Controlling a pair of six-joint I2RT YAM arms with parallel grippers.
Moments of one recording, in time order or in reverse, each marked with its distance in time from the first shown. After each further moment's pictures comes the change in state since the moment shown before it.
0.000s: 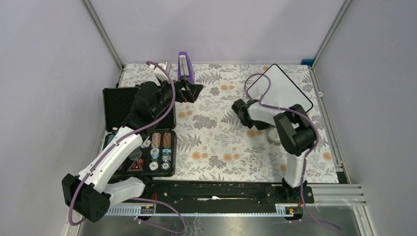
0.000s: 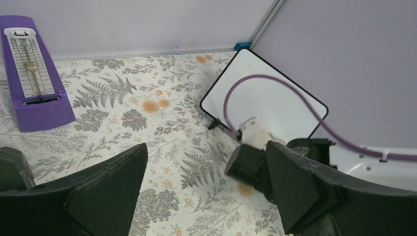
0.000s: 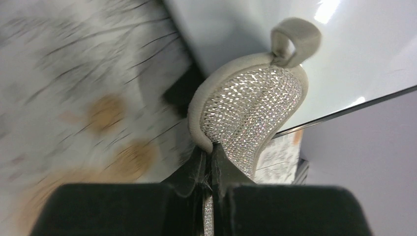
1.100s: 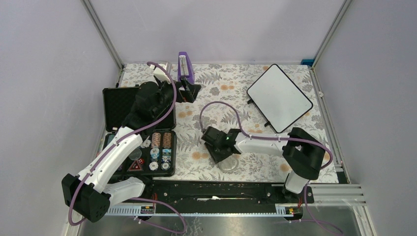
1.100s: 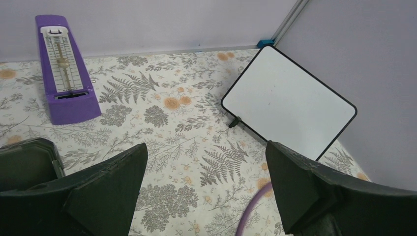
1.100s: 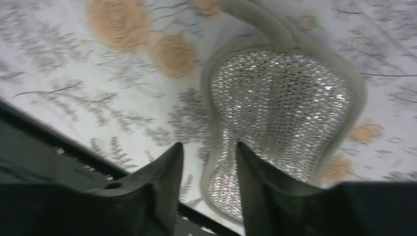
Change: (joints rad) left arm -0.002 0.000 0.000 -0.031 -0.066 0.051; right arm 0.494 -0.270 -0.151 0.360 -0.827 -0.021
